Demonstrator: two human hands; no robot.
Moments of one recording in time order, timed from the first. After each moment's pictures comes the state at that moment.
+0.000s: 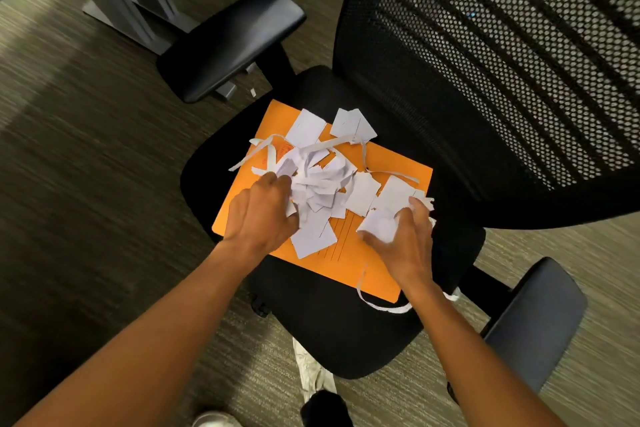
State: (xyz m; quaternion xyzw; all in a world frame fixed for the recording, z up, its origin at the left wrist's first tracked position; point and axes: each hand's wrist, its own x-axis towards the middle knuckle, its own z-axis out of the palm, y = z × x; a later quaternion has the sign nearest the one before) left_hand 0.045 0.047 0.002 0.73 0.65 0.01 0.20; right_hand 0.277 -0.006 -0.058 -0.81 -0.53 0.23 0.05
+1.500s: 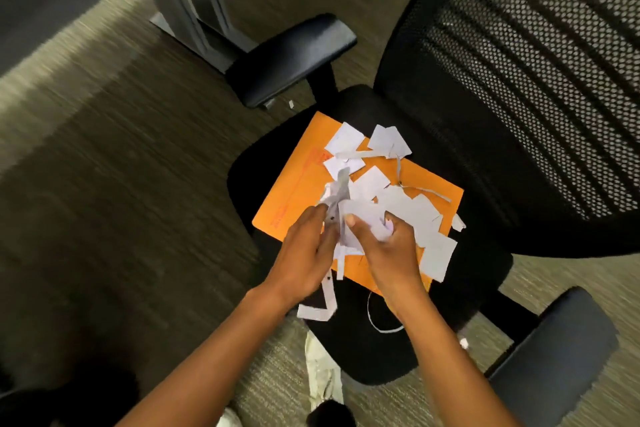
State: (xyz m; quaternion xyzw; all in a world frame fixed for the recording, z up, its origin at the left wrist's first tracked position) left_hand 0.046 -0.015 0.016 0.60 0.59 0.28 0.46; right_hand 0.184 -0.006 0.044 -0.64 -0.40 0.53 0.38
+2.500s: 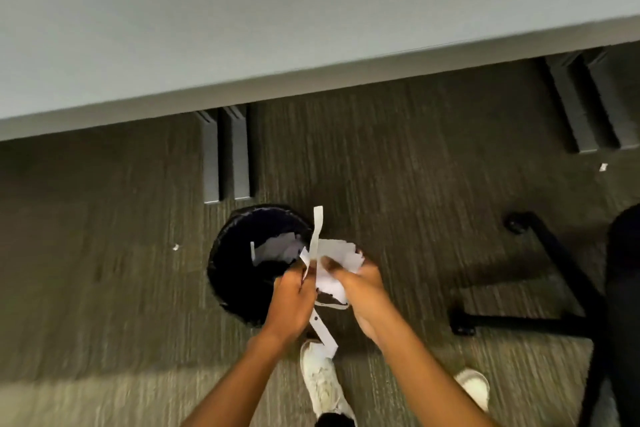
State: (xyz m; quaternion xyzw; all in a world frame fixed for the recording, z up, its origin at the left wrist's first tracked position) left_hand -0.345 -0.449 -0.012 0.08 0.84 0.40 0.36; right_hand -0.286 -0.343 -0.023 -0.51 -0.40 0.76 -0.03
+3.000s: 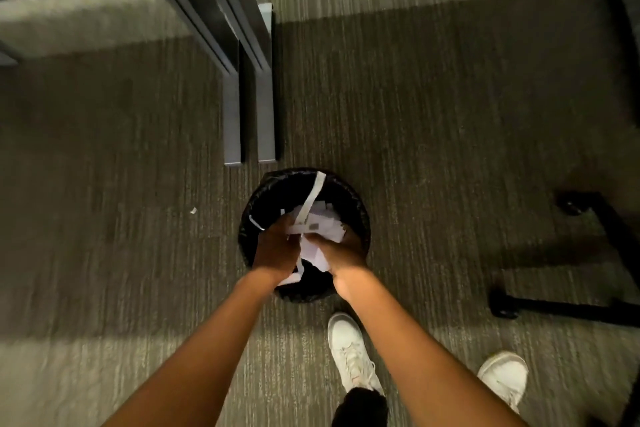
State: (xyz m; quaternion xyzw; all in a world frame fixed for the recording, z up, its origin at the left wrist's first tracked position) left_hand -0.455 -0.542 -0.095 0.06 0.90 0.25 0.36; right_hand -0.388 -0.461 -0.123 -0.57 -0.41 0.71 -0.08
